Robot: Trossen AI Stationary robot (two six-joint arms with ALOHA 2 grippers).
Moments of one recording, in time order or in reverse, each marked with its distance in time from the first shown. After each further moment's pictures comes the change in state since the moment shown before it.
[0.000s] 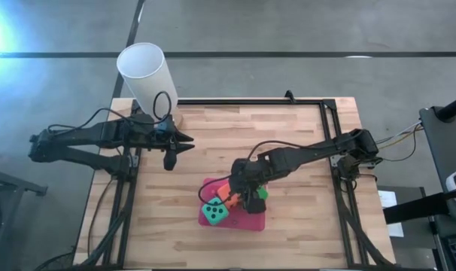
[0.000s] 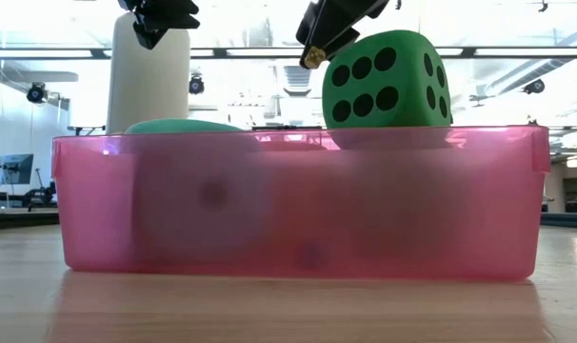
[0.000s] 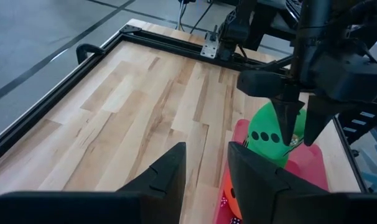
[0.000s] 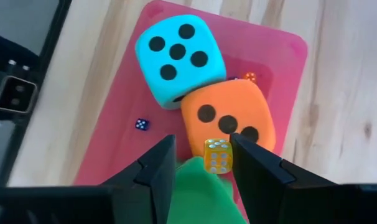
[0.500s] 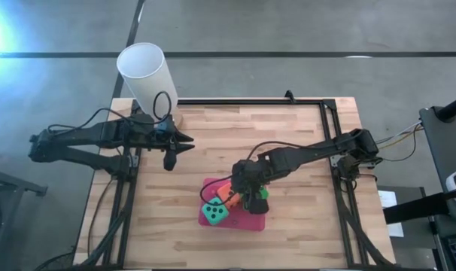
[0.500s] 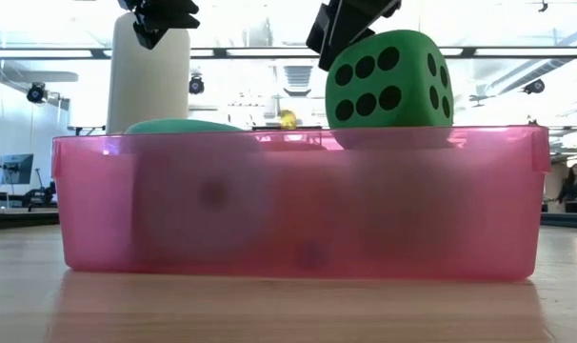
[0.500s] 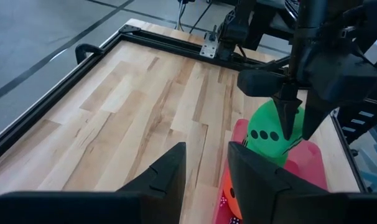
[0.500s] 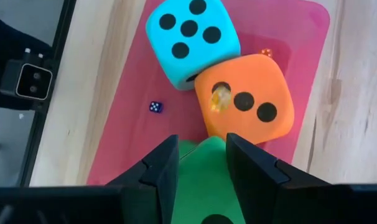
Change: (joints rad) left arm 0.000 0.000 0.000 0.000 0.003 0.001; right arm 0.001 0.000 0.003 -0.068 -0.052 0.045
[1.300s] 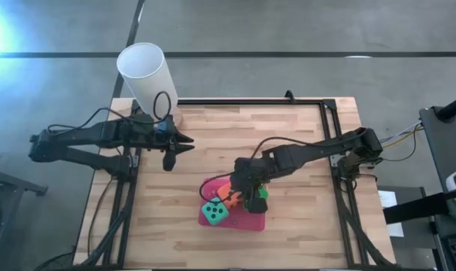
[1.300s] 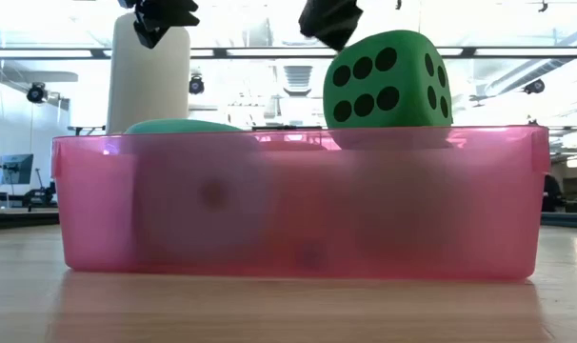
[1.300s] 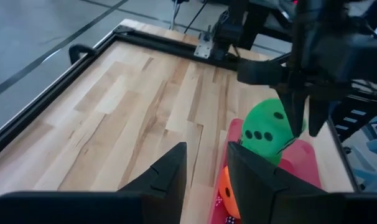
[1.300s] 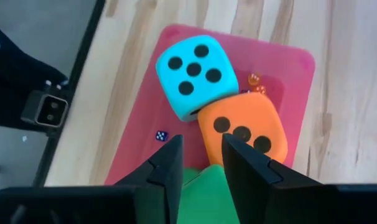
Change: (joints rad) left arm 0.000 -0.001 0.003 -0.001 0.021 0.003; right arm -0.002 -0.035 0.000 0.091 -0.003 0.003
